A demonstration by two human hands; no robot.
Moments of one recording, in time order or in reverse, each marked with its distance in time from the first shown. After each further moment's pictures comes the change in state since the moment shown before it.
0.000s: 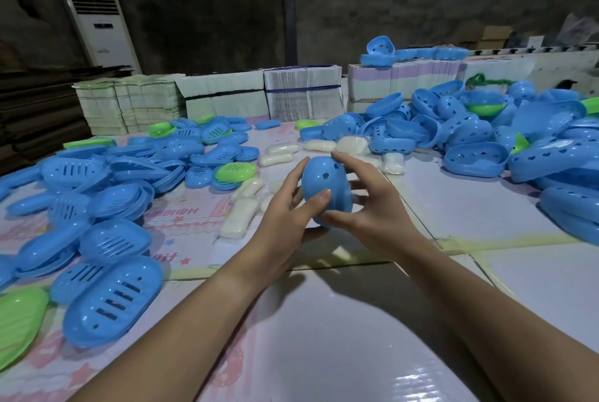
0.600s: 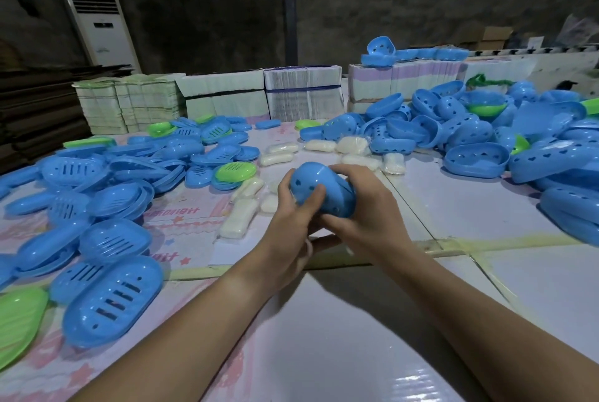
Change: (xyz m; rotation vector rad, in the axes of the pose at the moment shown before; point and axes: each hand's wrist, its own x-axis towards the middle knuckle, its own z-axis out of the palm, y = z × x) left_hand 0.003 -0.011 0.007 -0.190 0.069 -0.077; right_hand -0.003 -0.007 0.011 -0.400 0.071 -0.077
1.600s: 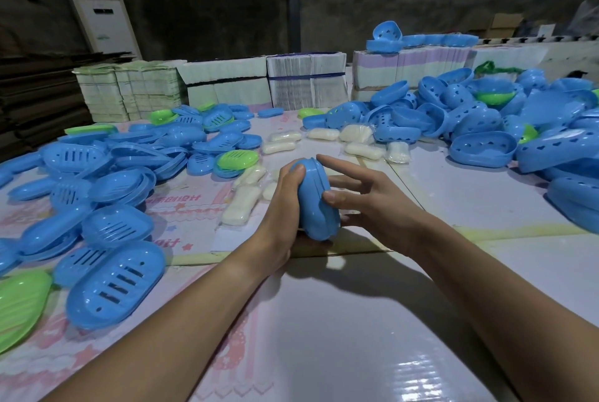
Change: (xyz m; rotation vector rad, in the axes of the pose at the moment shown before) left_hand 0.001 0.006 -0.007 0.234 0.147 -0.054; right_hand 0.005 0.003 -0.016 0.936 -0.503 0.430
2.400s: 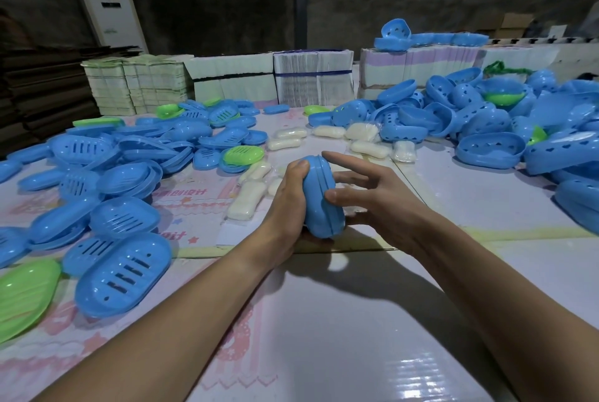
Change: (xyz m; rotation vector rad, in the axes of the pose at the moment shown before) left_hand -0.002 0.004 -0.001 0.086 0.003 -0.007; right_hand 0.001 -0.004 0.004 -0.030 0.045 -0.025
